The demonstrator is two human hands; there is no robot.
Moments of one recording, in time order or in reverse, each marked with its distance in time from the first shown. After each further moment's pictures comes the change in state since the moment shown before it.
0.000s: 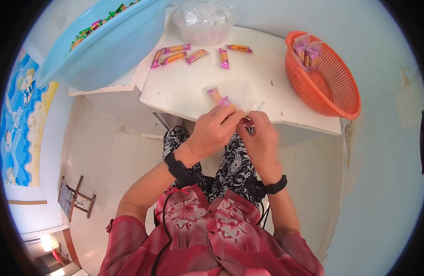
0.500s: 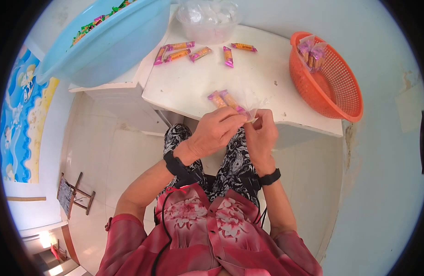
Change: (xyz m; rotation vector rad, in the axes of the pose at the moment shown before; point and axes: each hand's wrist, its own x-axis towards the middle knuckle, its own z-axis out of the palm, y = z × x) left_hand -0.012 -0.010 -0.002 -0.292 -0.063 -0.098; right_hand -0.003 0.020 0.029 0.077 0.211 0.173
